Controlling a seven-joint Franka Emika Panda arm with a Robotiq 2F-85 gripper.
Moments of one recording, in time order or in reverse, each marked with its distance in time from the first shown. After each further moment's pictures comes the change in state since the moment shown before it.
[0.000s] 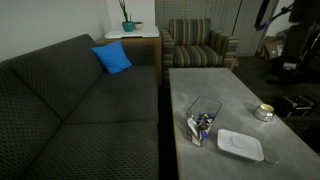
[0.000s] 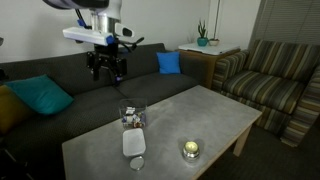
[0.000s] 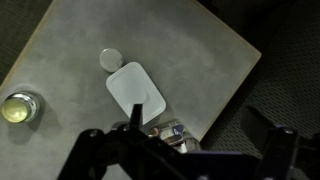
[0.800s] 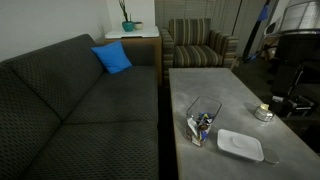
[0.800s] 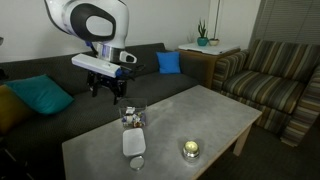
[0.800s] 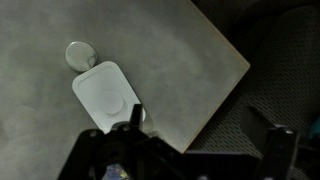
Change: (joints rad) arm -0.102 0.190 0.096 0.041 0.051 0.102 -0.179
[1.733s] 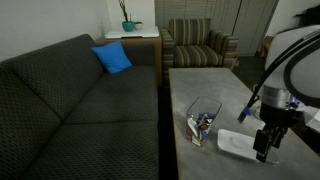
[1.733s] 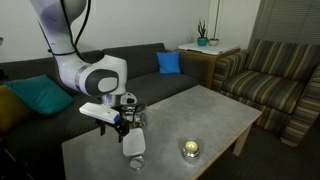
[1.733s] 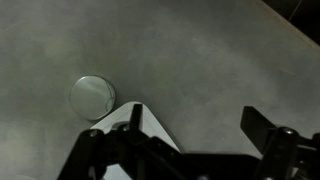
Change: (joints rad) arm 0.126 0.415 -0.133 0.172 -0.178 0.227 0.275
